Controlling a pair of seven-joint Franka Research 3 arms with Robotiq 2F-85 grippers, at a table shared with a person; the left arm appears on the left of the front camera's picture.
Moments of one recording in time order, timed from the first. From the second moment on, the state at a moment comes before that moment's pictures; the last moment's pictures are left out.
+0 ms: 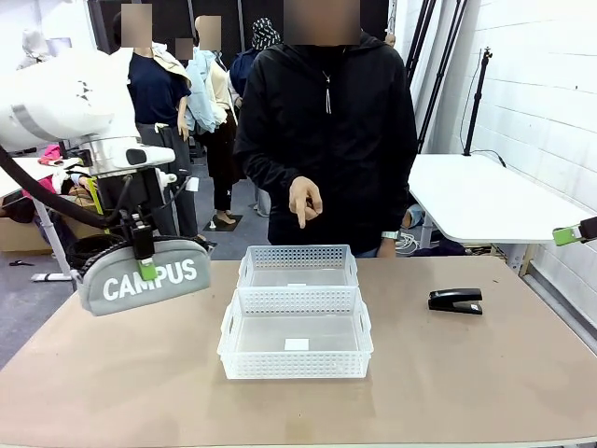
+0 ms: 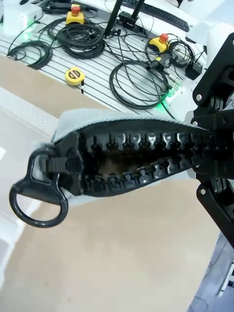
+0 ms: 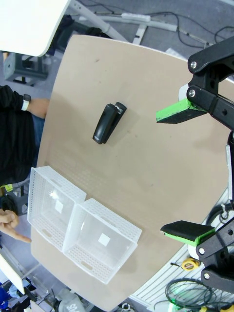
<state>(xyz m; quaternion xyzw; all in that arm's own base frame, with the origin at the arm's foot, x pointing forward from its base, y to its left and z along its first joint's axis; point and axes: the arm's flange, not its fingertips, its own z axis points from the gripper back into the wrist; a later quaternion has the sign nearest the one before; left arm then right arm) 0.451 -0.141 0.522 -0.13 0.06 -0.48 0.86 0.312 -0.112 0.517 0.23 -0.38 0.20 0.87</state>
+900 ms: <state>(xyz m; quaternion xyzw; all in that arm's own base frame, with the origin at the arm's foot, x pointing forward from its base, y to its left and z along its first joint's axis) 0.441 -0.232 0.503 -0.14 0.03 -0.58 0.80 0.312 -0.112 0.517 0.23 -0.38 0.20 0.87</state>
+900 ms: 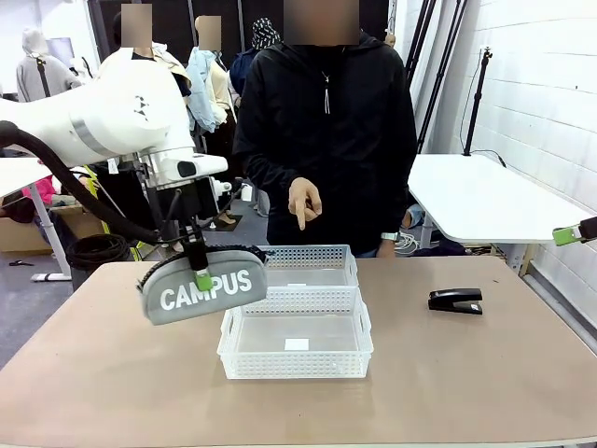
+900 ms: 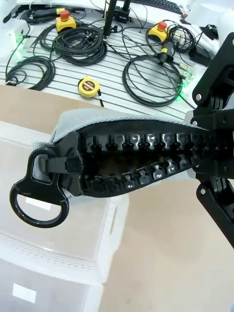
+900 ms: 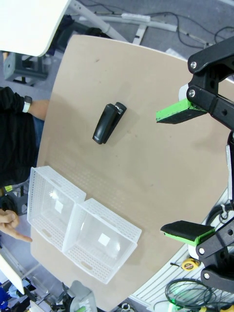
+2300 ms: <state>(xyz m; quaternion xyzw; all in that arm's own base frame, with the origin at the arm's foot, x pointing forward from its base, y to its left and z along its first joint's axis) 0.442 -0.272 0.481 -0.12 0.04 -0.59 0.80 0.312 -0.112 0.517 0.23 -0.38 0.20 0.87</state>
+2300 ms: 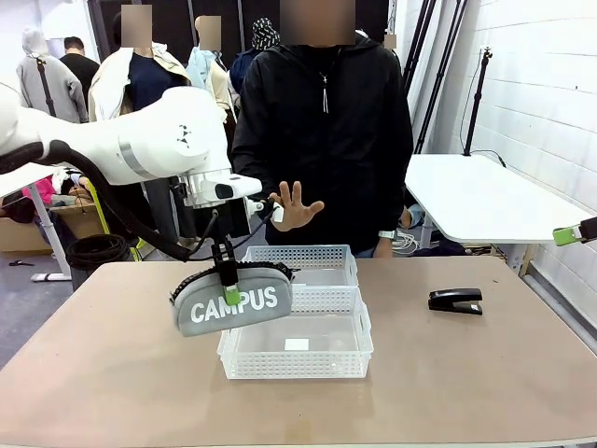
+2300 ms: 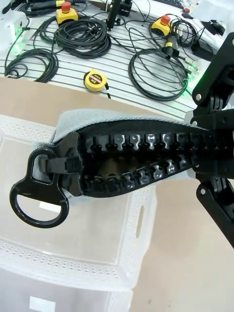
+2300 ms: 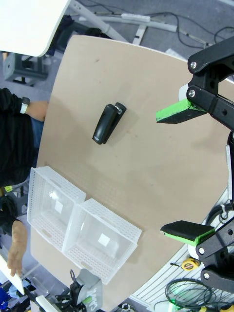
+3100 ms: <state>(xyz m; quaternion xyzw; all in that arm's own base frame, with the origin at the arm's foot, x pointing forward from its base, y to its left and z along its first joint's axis) 0.393 -0.235 0.504 -0.11 0.04 -0.58 0.81 0.312 -0.112 0.517 0.23 -0.38 0.20 0.87</state>
